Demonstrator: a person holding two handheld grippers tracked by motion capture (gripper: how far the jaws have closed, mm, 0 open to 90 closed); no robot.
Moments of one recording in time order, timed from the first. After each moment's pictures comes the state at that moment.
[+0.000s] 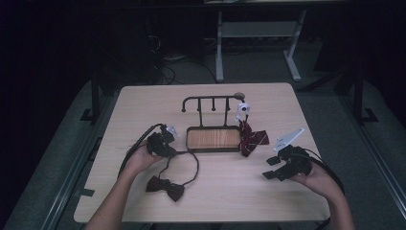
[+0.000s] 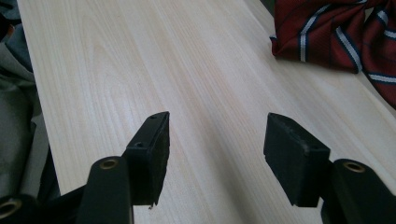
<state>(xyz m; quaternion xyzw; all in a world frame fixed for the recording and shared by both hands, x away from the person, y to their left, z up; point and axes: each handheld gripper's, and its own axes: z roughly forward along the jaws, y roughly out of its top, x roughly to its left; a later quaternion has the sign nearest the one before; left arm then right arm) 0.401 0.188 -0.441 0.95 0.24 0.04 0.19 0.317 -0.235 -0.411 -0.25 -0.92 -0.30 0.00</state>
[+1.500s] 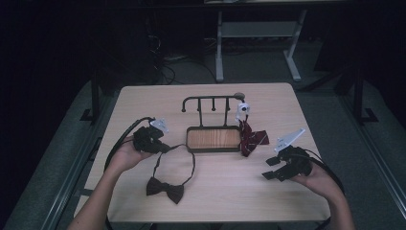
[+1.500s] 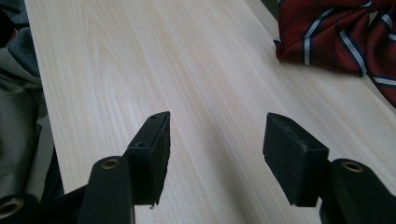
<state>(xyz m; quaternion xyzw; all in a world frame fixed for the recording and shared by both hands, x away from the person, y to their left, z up) 0.375 0.209 -0.376 0.95 0.21 0.04 0.24 0.316 -0.236 -0.412 -0.25 -0.92 -0.31 0.00</state>
